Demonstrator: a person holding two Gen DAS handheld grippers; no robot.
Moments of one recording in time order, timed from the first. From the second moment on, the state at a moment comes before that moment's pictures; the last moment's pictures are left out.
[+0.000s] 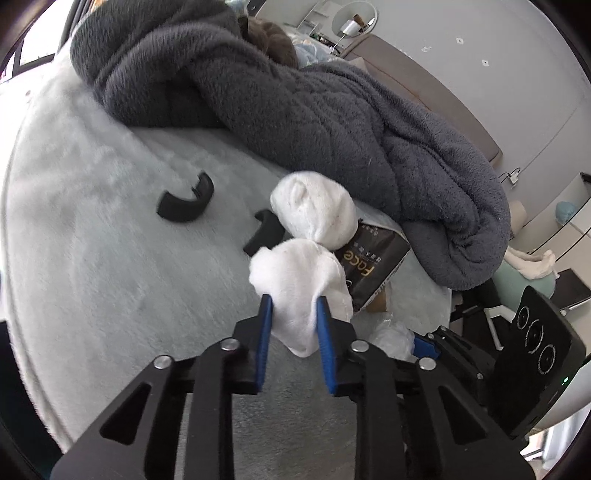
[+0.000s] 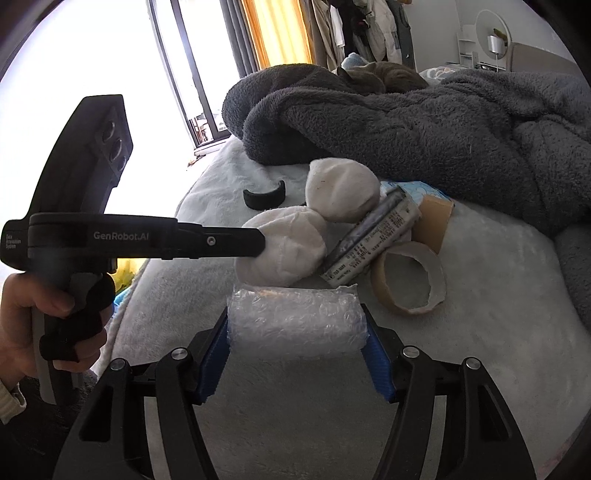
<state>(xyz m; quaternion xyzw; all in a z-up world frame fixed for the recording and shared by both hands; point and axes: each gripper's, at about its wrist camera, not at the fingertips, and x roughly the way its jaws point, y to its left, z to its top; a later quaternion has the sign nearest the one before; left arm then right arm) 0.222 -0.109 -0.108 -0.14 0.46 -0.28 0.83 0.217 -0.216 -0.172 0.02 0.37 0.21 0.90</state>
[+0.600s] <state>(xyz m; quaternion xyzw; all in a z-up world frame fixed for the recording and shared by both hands) 0.197 -0.036 -0.064 -0.07 0.36 -0.21 0.91 0.232 -0.157 -0.145 0.03 0.36 0.24 0.90</state>
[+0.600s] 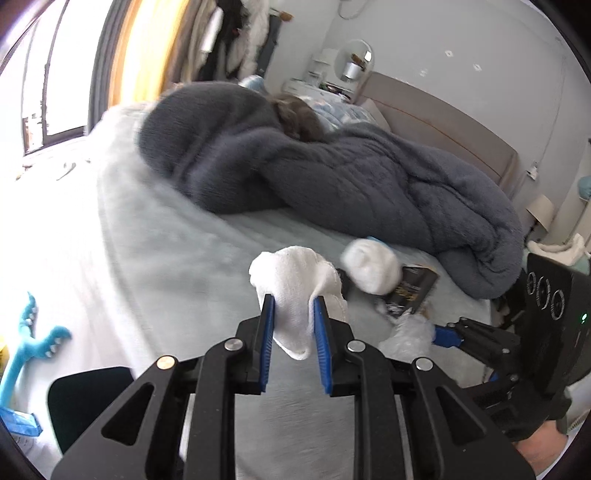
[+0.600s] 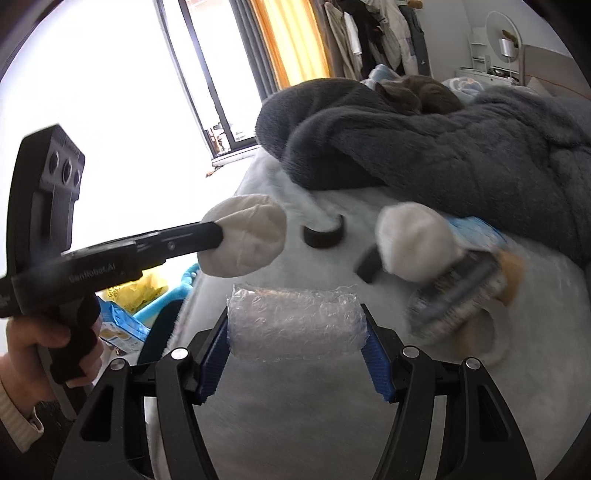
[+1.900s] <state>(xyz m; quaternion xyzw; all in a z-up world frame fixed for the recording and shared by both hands) 0.157 0.162 -0.194 -0.07 0.56 -0.03 0.82 0.258 0.051 -0.169 0.00 0.41 0.34 0.84</state>
